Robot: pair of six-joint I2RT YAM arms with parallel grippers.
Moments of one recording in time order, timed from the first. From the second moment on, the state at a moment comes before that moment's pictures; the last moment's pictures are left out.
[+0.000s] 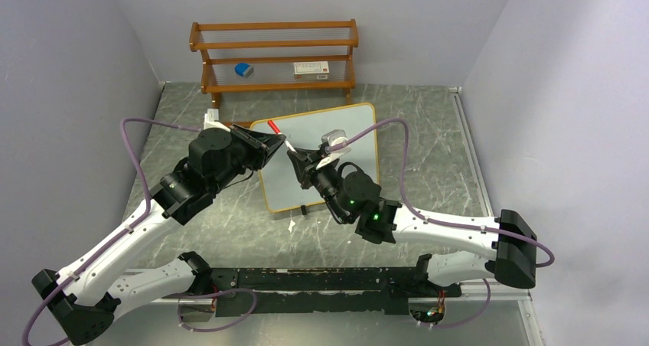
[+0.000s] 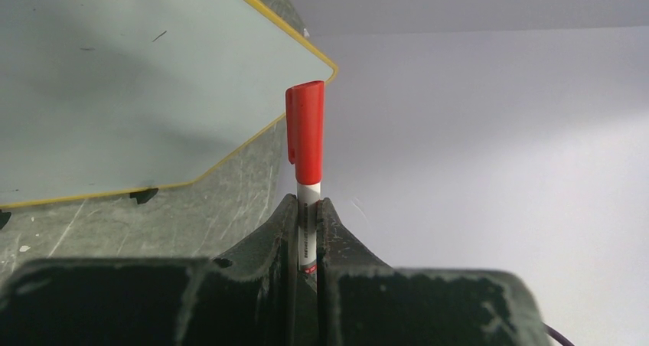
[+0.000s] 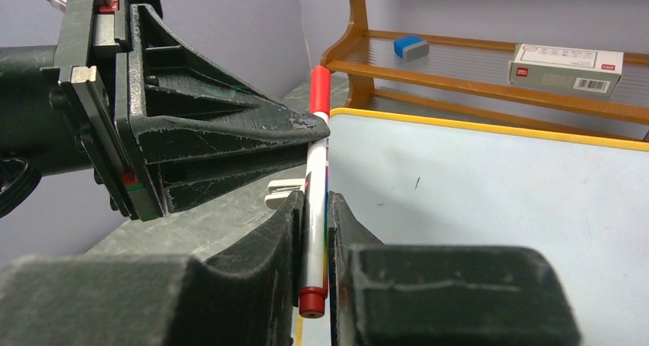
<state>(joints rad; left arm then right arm) -0.73 0.93 1.01 -0.33 -0.23 -1.45 1.22 1.24 0.85 0.56 0.56 0.09</state>
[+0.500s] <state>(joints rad) -0.74 0.92 1.08 -0.37 -0.29 -1.00 1.08 1.12 0.85 0.37 0.30 0.15</state>
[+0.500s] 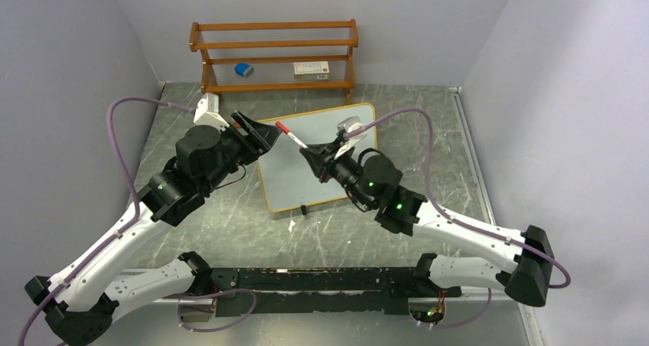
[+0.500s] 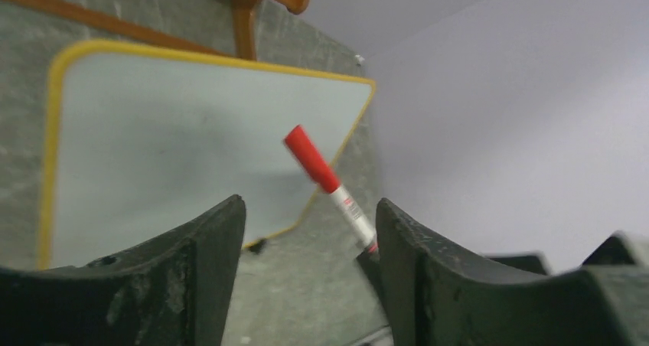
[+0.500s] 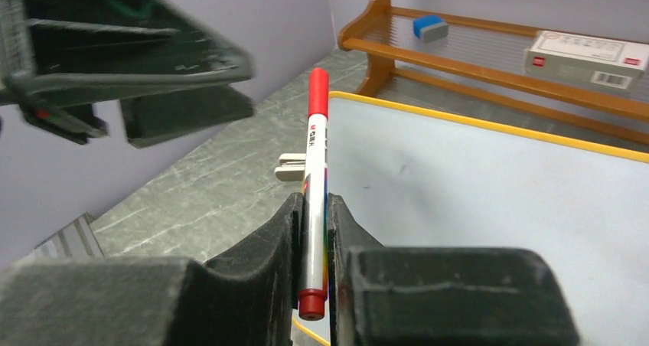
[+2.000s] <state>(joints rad) -0.74 0.94 1.06 -0.46 0.42 0.70 0.79 0.95 0.97 -0.14 -0.44 0.10</state>
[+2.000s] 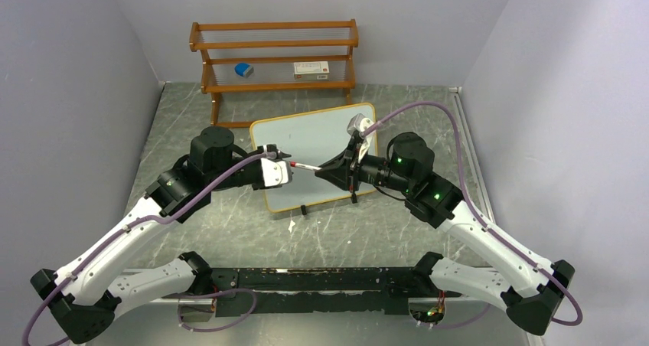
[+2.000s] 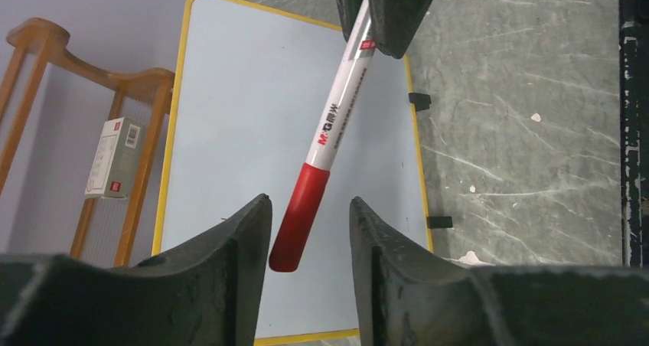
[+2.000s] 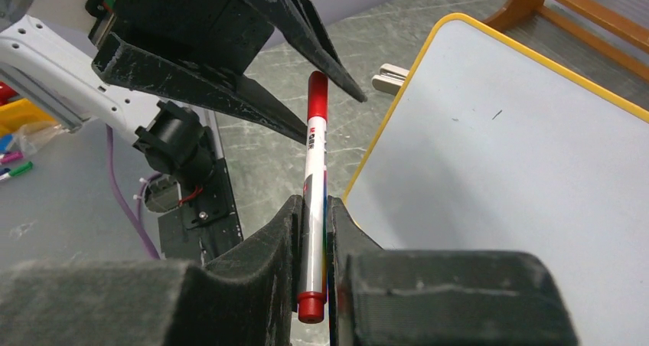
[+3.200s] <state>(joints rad) -0.77 0.94 1.08 -0.57 0.44 0.78 0.78 1.08 1.04 -0.22 -0.57 0.18</state>
